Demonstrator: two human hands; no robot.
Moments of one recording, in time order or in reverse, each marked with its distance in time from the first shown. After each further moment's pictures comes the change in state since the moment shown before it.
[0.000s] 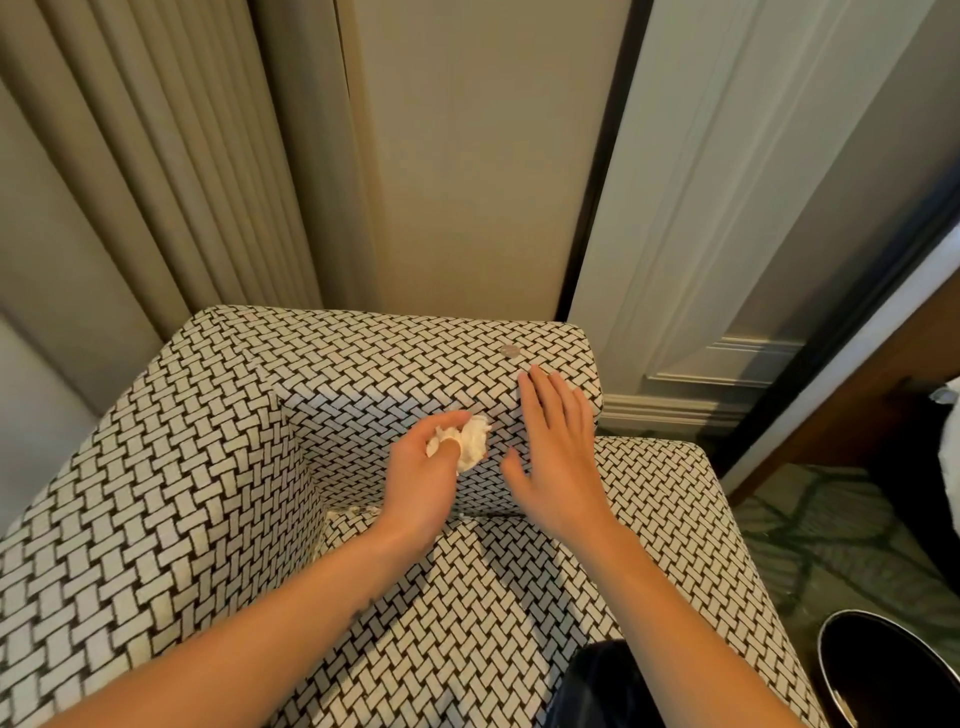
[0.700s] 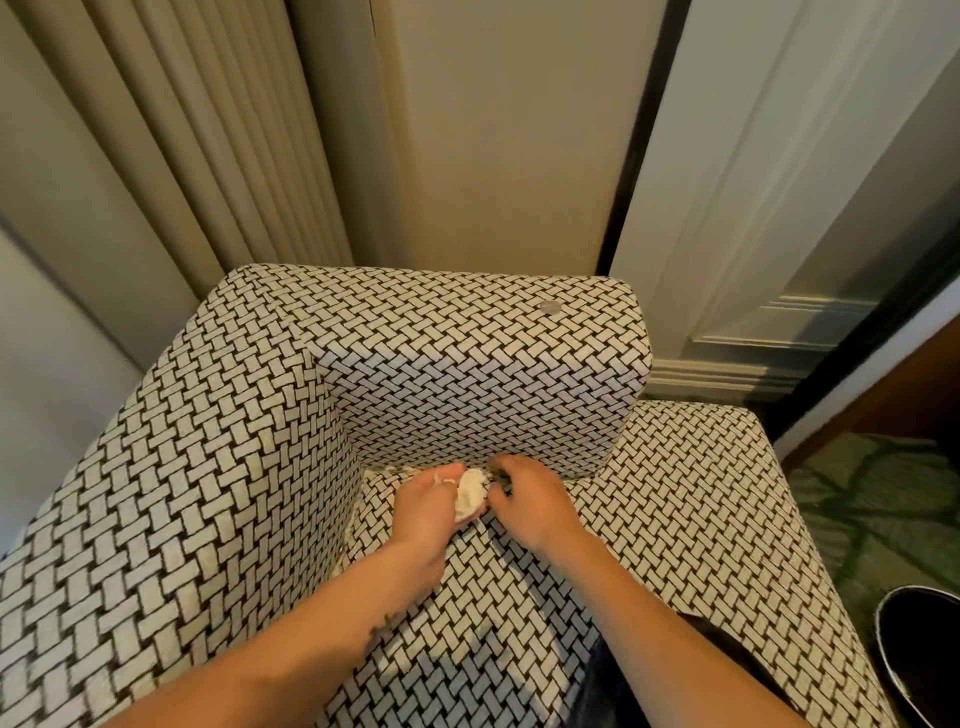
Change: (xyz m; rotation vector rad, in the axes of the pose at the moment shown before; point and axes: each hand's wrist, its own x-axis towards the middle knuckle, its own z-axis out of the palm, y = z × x) left_hand -0.018 -0.066 -0.025 -0.143 0.154 -0.482; right_hand -0.029 -0.017 0.103 0.258 -0.418 0.250
